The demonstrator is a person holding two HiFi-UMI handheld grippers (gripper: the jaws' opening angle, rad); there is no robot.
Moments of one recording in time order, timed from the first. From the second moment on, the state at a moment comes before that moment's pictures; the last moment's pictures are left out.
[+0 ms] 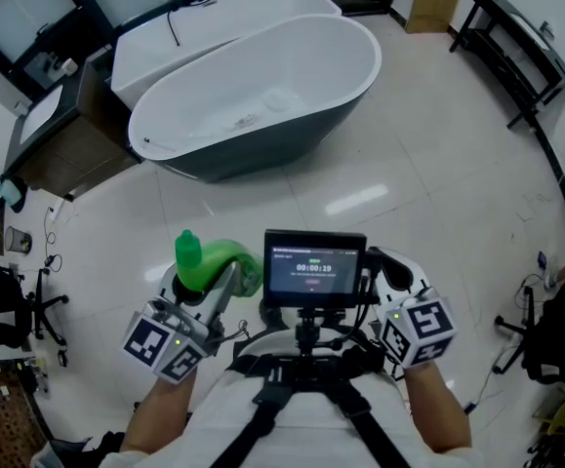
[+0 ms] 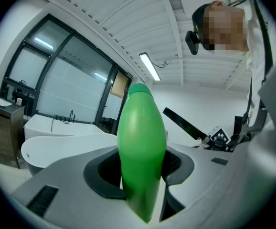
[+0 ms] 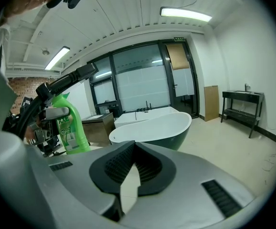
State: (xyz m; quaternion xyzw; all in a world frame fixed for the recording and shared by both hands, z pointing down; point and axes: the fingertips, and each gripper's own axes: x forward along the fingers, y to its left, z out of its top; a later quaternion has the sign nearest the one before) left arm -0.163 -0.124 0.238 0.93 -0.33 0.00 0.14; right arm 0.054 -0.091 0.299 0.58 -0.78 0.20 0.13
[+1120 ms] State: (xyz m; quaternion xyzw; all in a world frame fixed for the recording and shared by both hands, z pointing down) left arm -0.146 -0.102 0.240 0.93 -0.34 0.00 0.14; right arm 0.069 -0.072 0.308 0.56 -0.79 0.19 0.15
